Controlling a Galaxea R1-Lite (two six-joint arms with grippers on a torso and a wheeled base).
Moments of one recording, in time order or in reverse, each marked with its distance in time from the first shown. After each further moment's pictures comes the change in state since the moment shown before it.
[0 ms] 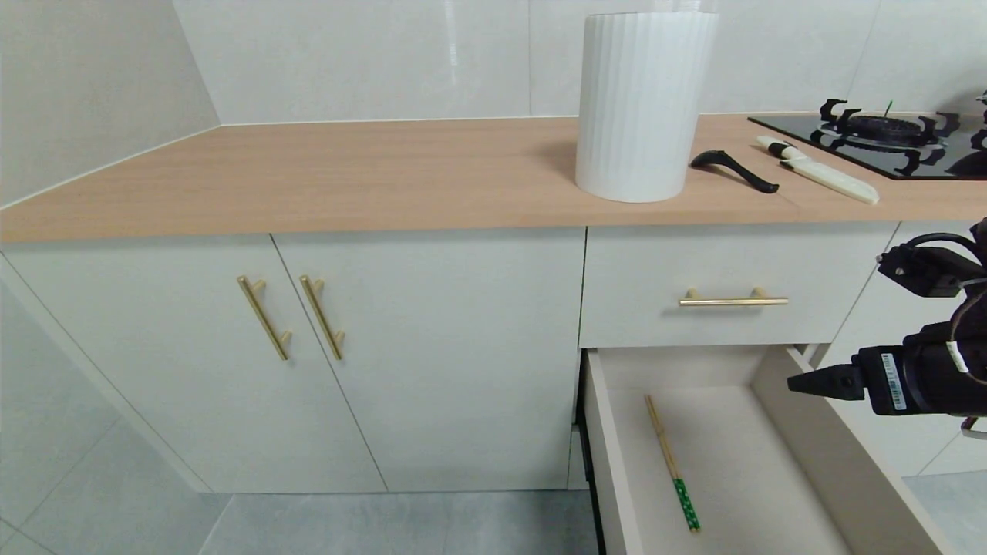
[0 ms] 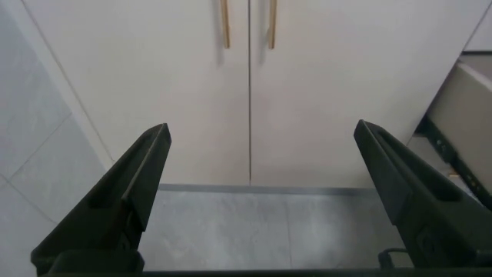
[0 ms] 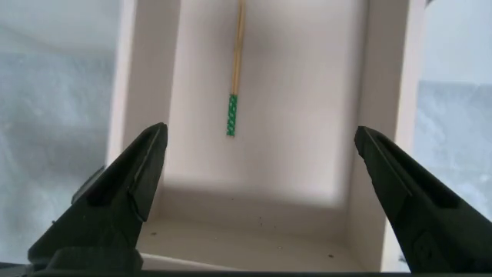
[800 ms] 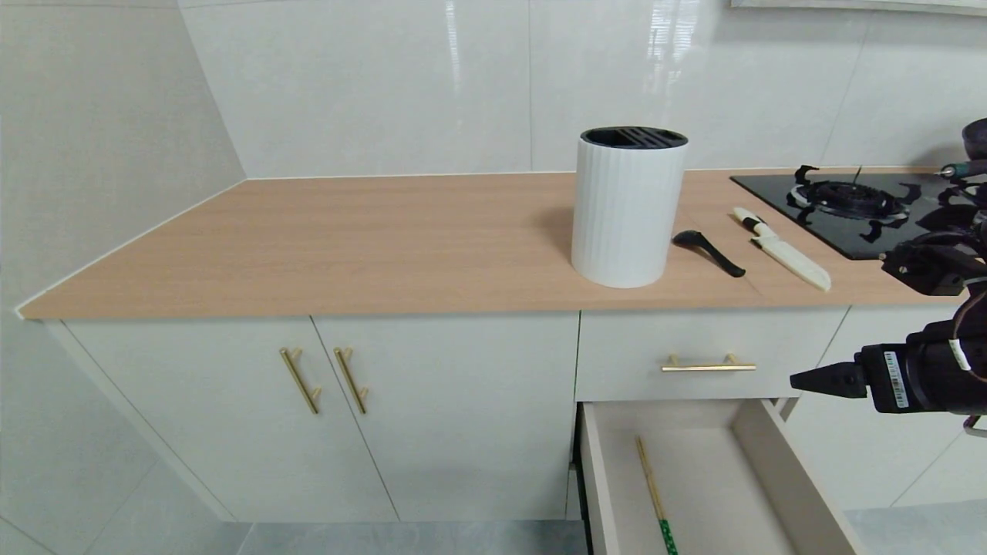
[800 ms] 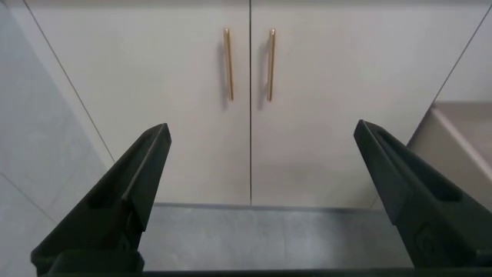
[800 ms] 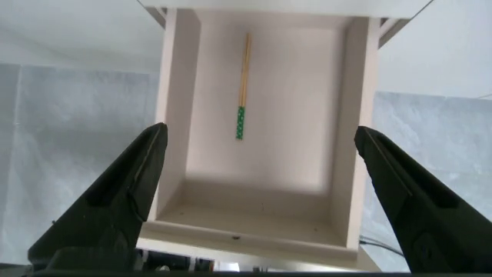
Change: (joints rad) left arm 0.000 0.000 0.000 -0.001 0.000 0.000; right arm 0.000 -0.007 0.000 -0.002 -0.003 -0.002
